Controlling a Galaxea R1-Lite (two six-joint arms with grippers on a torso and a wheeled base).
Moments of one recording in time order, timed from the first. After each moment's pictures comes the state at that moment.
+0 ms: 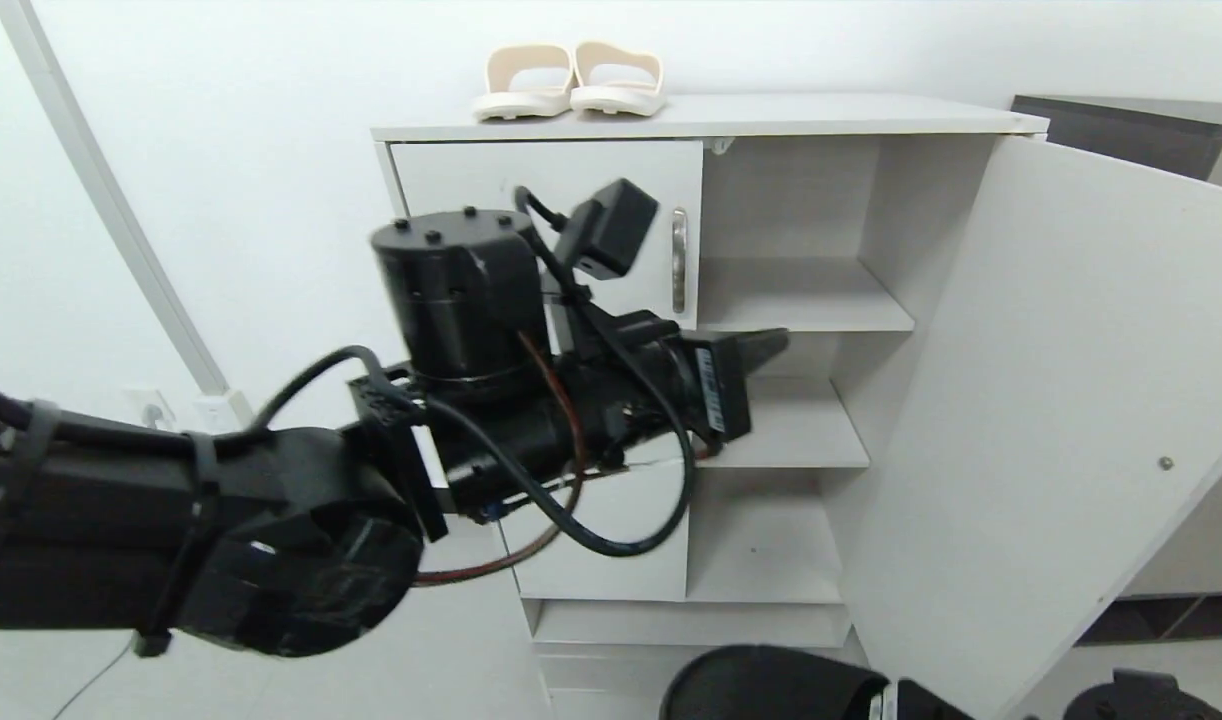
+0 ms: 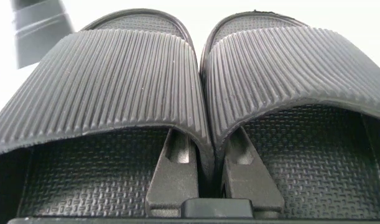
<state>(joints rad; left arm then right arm) -0.78 1.75 -1.04 -0.80 -0.25 -0.30 1.03 1.64 -0.18 -1.04 0.06 0.01</state>
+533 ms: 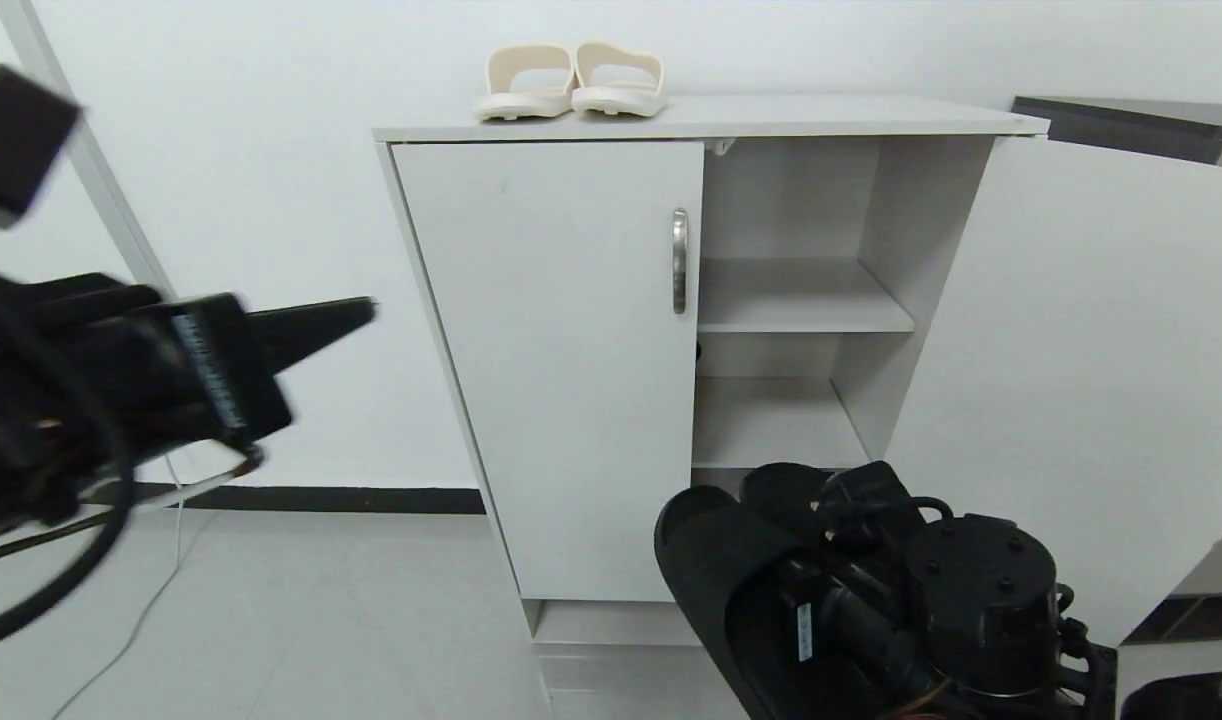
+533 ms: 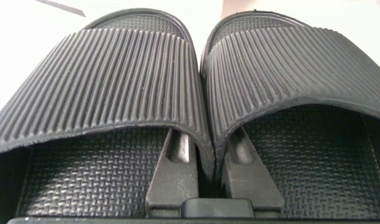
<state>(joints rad) -0.53 1.10 -0.84 -0.22 0.14 -0.18 0.89 1.82 -0.48 -1.03 -0.47 0.18</state>
